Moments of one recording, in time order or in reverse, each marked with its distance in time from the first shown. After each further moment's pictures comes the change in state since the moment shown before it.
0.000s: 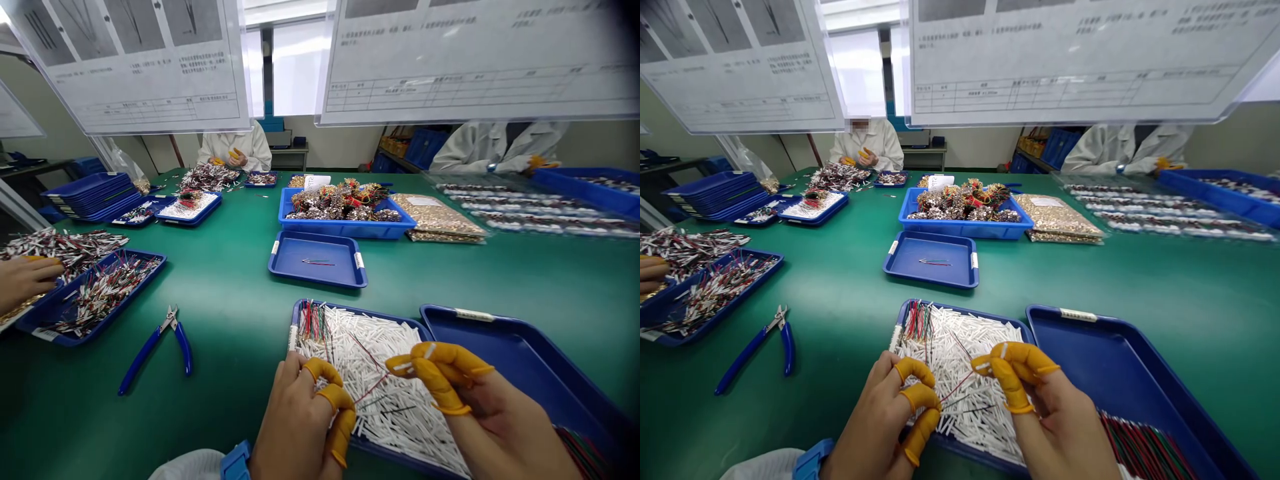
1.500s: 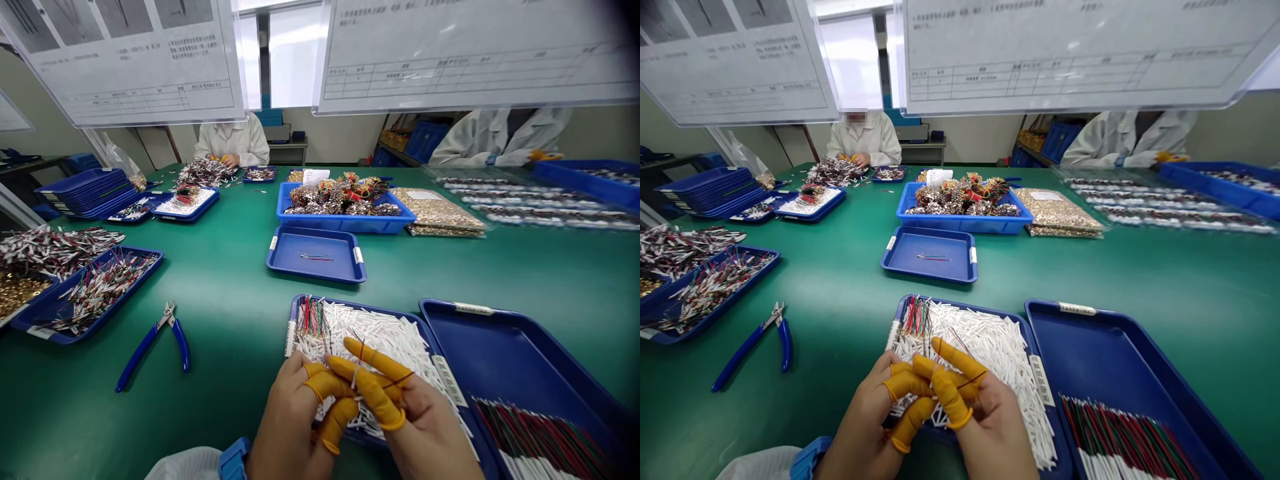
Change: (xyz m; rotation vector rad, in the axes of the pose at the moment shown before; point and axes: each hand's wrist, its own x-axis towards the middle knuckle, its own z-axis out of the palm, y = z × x) left_hand 0.001 0.002 -0.011 -0.329 0.147 0.054; right_hand -0.022 -0.014 0.050 0.668 -0.169 0.472
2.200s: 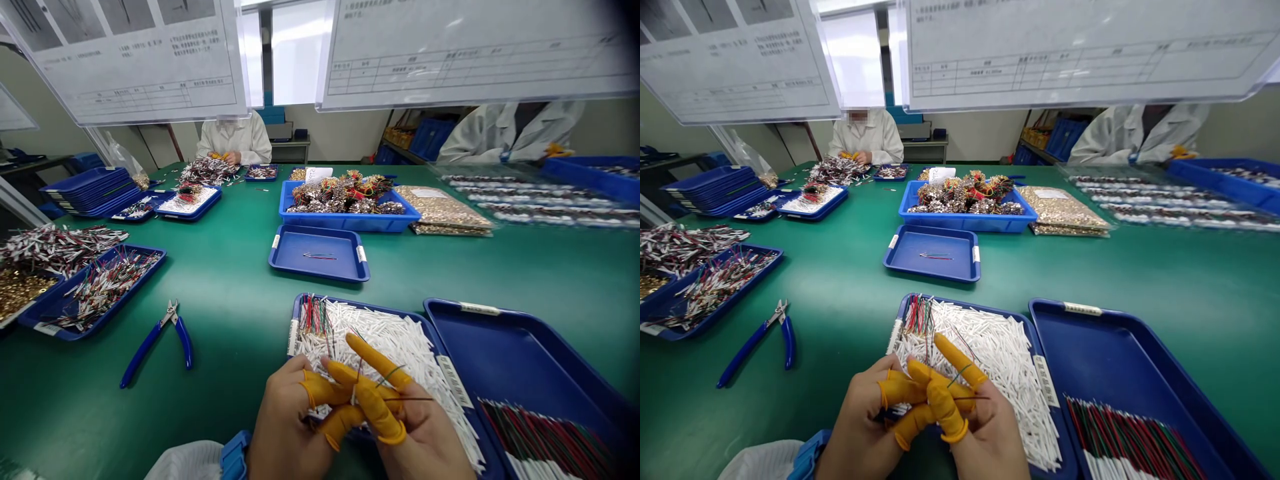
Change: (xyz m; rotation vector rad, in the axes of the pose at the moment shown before) left_hand 0.005 0.005 0.000 -0.176 0.066 -0.129; right_hand -0.002 0.013 0.005 0.139 0.025 0.026
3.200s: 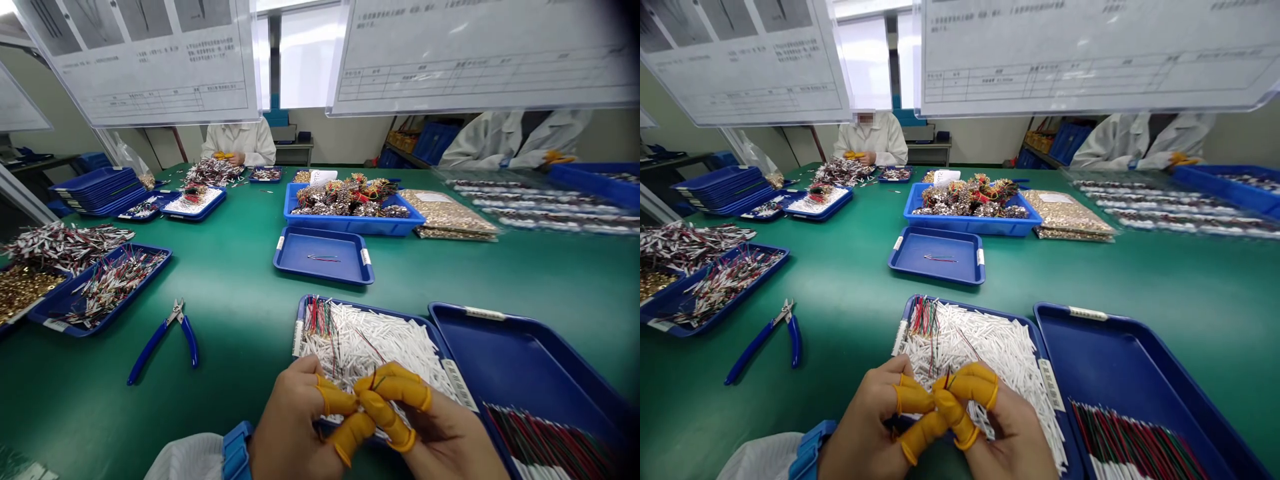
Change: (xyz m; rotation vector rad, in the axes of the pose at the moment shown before) left_hand -0.002 0.002 -0.006 0.176 -0.077 0.106; right_hand 0.001 -0.023 -0.018 -0.769 -0.170 -0.430
